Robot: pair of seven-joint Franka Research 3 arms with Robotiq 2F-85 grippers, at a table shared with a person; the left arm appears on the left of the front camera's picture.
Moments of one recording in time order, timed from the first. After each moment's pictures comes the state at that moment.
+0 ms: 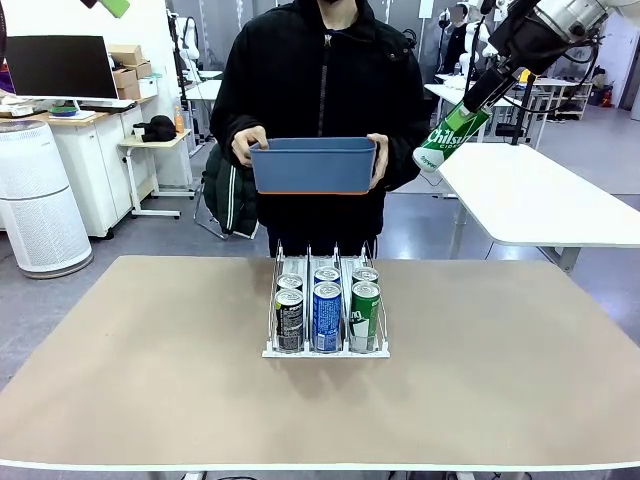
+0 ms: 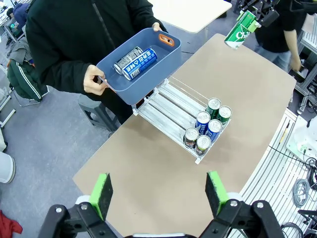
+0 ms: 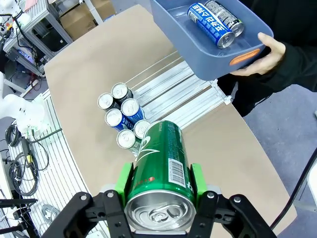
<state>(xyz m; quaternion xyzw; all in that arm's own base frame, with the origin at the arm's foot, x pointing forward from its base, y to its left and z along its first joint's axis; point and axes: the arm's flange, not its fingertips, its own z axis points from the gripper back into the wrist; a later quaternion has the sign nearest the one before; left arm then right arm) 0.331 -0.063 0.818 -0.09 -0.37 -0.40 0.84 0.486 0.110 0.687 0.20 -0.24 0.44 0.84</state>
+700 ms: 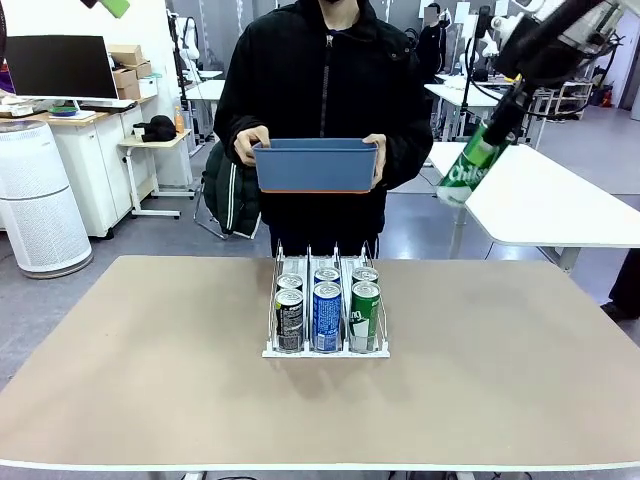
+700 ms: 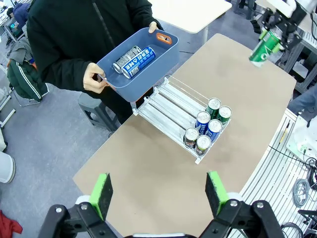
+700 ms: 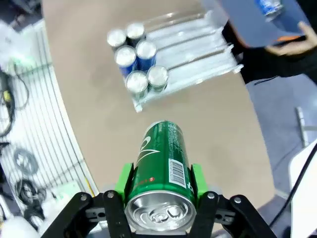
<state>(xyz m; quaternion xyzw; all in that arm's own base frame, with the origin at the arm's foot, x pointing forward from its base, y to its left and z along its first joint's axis) 0.332 -0.063 0.818 -0.09 -0.37 -0.39 0.84 0.394 0.134 0.670 0.07 -0.18 0.56 0.81</state>
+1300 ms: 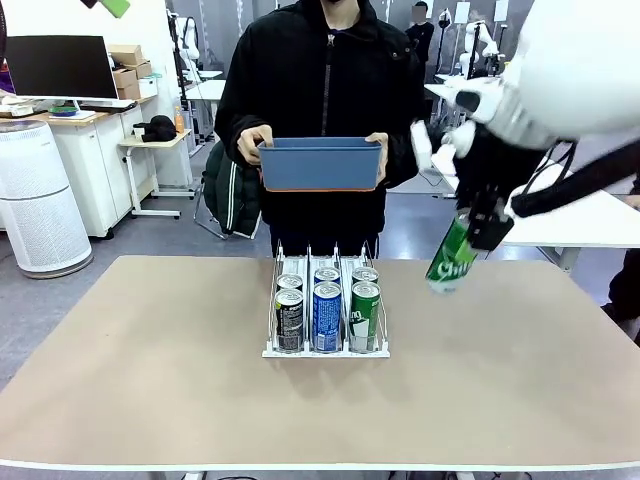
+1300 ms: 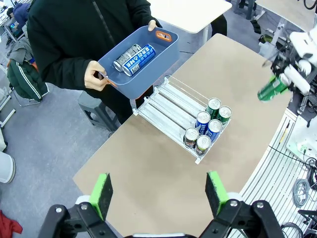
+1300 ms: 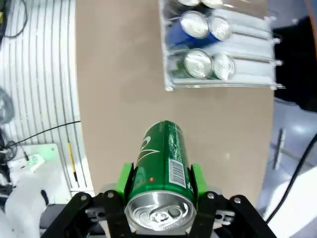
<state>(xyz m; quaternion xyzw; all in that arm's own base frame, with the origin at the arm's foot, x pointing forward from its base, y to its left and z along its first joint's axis) 0.332 -0.063 0.818 -0.09 -0.37 -0.39 0.84 0.308 0.207 0.573 -0.03 -0.13 0.69 0.71</state>
